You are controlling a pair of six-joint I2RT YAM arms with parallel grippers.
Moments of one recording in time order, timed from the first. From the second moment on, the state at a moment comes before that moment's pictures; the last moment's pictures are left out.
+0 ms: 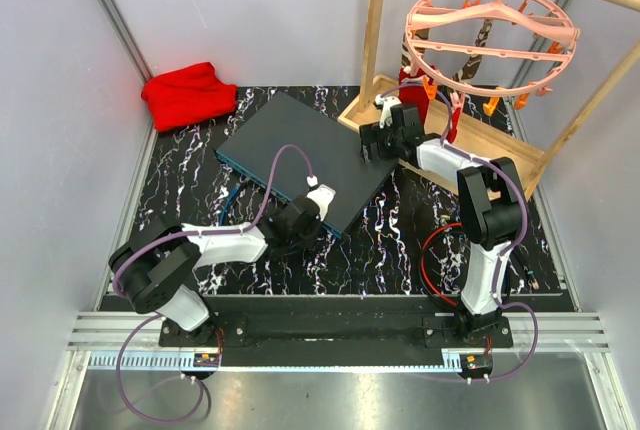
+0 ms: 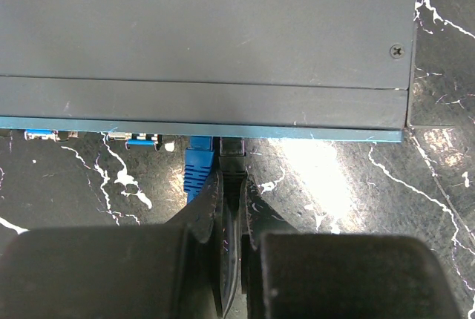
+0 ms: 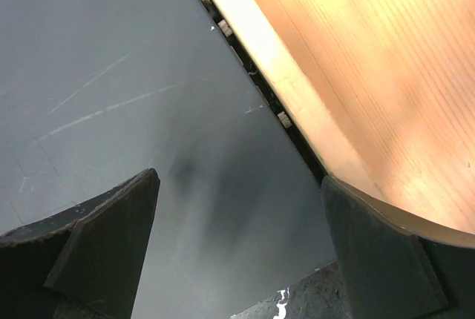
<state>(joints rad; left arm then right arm) -0.87 1.54 0.66 0.11 -0.19 -0.20 0.32 1.96 1.32 -0.05 -0.12 0.05</state>
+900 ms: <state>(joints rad) -0.84 1.54 0.64 0.15 -0.13 -0.13 0.30 2.00 1.42 -0.19 -0.20 0.08</state>
